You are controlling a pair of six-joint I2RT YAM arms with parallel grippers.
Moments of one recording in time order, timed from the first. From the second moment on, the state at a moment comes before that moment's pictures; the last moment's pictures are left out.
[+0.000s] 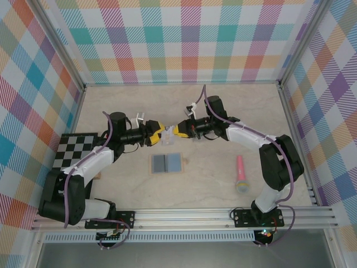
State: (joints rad) left arm -0.24 1.33 0.71 0.21 0.92 -1.21; right arm 0.52 1.71 1.13 0.02 -1.09 0.98
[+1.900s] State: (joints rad) left arm -0.30 1.18 0.88 -0.65 0.36 -0.78; right arm 0.32 1.96 1.76 -1.10 -0.22 0.19
